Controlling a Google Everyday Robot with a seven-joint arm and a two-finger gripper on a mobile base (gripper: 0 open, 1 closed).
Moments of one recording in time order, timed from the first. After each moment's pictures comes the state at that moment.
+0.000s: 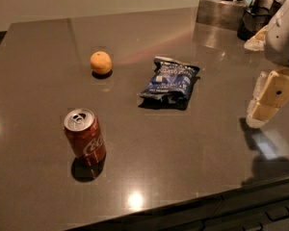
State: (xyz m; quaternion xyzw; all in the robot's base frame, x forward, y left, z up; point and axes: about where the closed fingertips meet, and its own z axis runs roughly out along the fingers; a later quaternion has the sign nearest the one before) arm 0.438 -0.216 0.978 -0.60 0.78 -0.04 0.16
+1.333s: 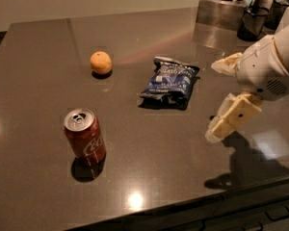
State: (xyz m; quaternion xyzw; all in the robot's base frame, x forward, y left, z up) arm 0.439 -0.153 0.936 -0.59 0.75 0.11 0.28
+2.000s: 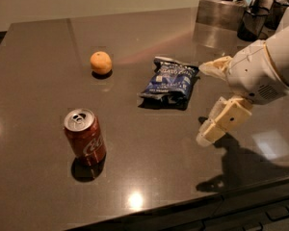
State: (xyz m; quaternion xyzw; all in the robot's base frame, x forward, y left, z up) arm 0.434 -0.129 0.934 -0.61 0.72 0.14 0.30
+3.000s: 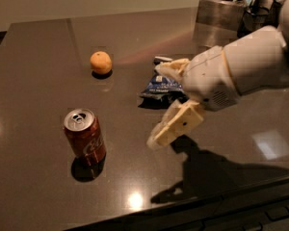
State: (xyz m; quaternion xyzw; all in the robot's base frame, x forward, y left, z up) arm 0.423 -0.035 0.945 -0.61 0.66 0.24 0.37
